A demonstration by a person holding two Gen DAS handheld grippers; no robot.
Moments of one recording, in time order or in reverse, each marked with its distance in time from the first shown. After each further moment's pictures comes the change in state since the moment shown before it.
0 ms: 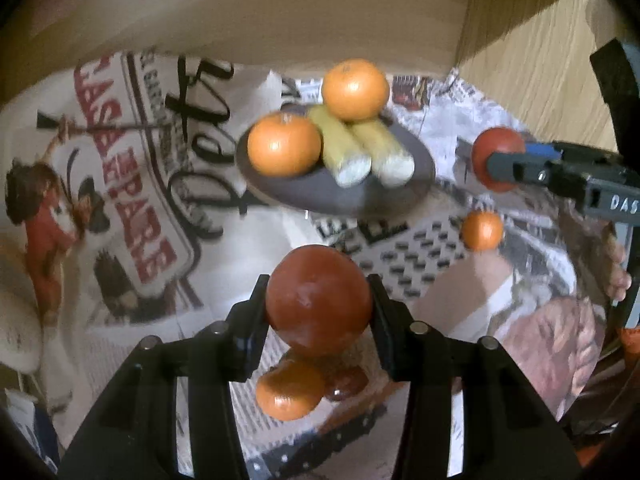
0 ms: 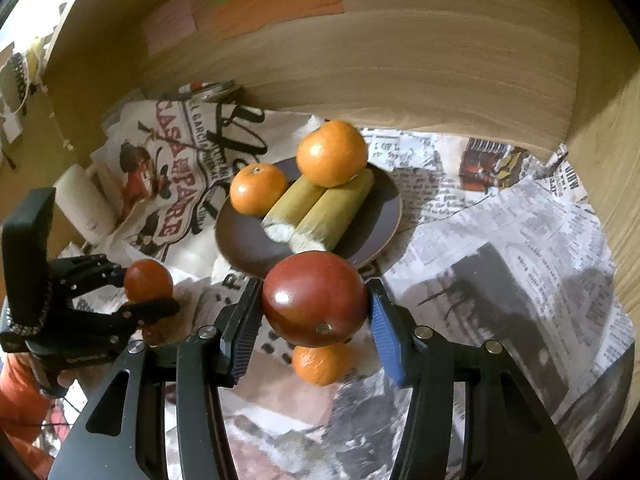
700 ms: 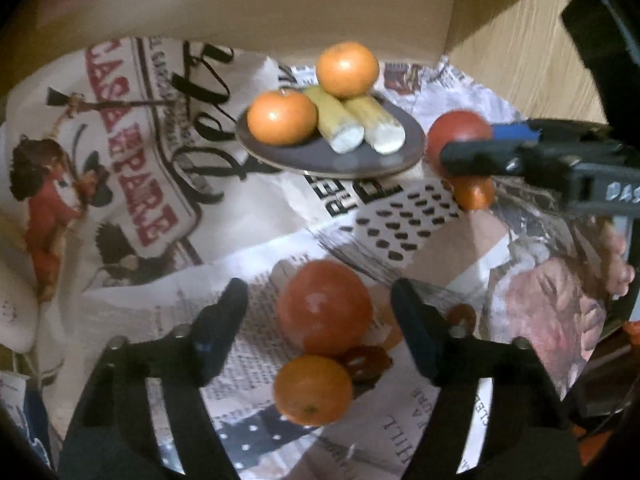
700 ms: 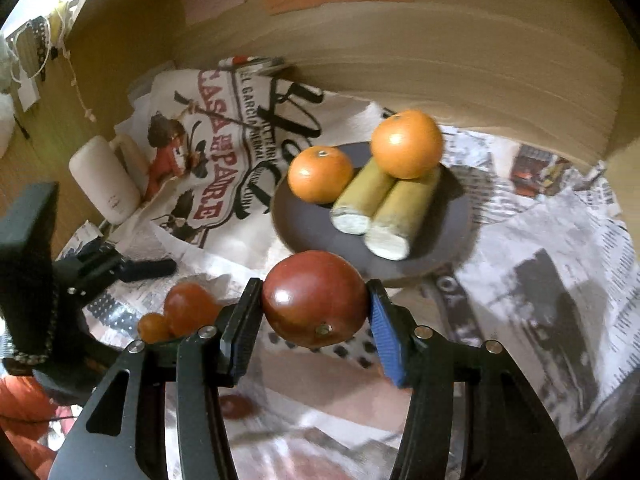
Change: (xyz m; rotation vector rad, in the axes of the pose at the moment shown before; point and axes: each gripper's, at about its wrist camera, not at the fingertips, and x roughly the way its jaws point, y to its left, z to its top) left arm -0.004 -0.001 -0.038 0.019 0.026 -0.004; right arm 0.015 0.048 -0.004 -0.062 0.046 0.049
